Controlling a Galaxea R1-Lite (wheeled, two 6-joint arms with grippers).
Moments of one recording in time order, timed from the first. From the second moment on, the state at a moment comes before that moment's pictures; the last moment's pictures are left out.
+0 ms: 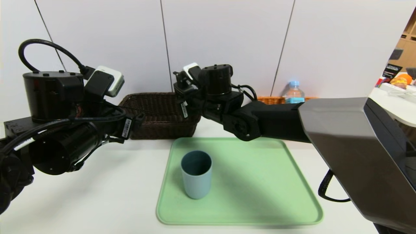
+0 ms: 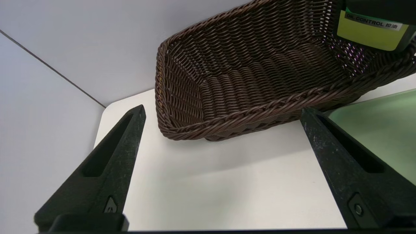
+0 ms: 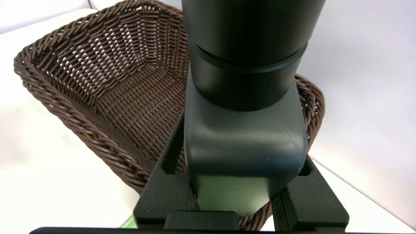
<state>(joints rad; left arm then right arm) -0.46 1.49 -0.79 -0.51 0.46 0.24 0.74 2.36 -1.96 -0.26 -0.07 -0.14</state>
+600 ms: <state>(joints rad) -0.47 1.53 -0.79 -0.51 0.46 0.24 0.71 2.40 -1.96 -0.28 -0.04 -0.14</state>
